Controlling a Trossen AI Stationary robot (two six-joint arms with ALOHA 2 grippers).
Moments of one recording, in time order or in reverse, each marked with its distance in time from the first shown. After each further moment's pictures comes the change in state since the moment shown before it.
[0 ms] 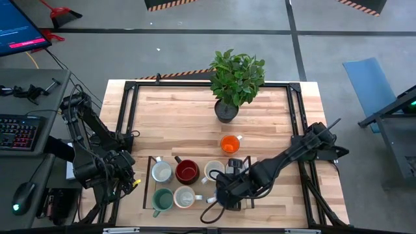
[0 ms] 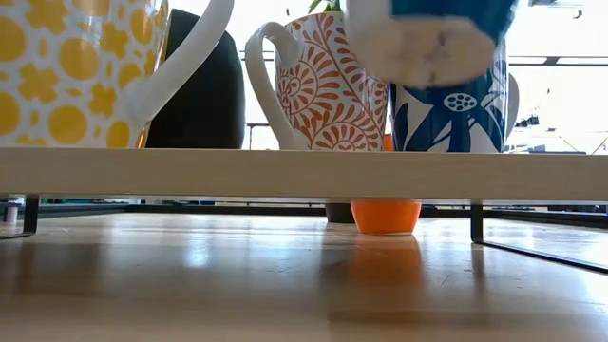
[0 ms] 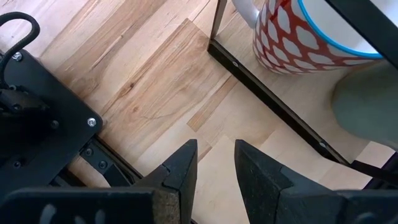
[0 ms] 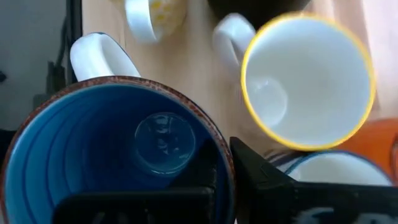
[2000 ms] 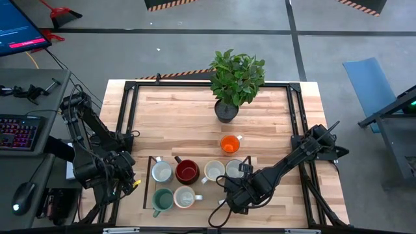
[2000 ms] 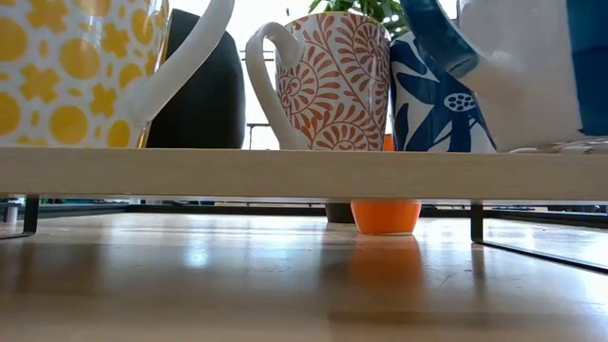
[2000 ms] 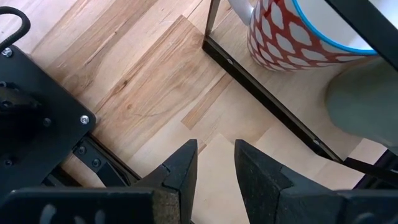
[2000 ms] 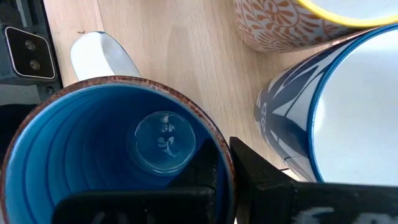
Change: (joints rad) left arm 0.000 0.000 0.000 0.019 0.001 -0.001; right arm 0.055 0.013 -0.091 -0.092 -0.072 0.183
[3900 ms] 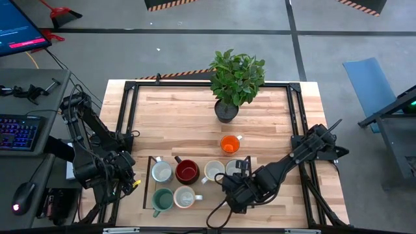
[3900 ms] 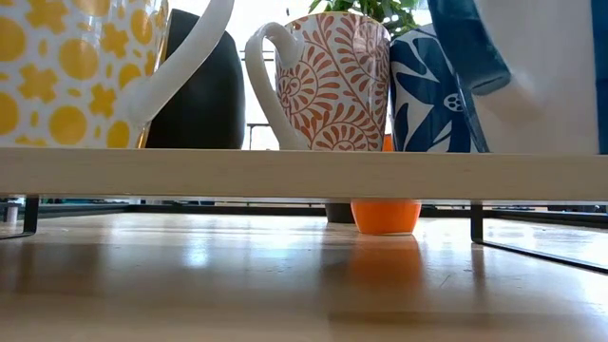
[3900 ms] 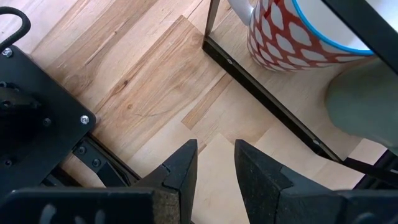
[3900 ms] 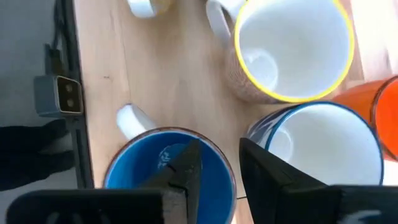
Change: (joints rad) left arm 0.000 0.000 0.000 0.000 0.000 0.000; right arm -0.004 -0.006 0.147 -0.062 0.094 -0.069
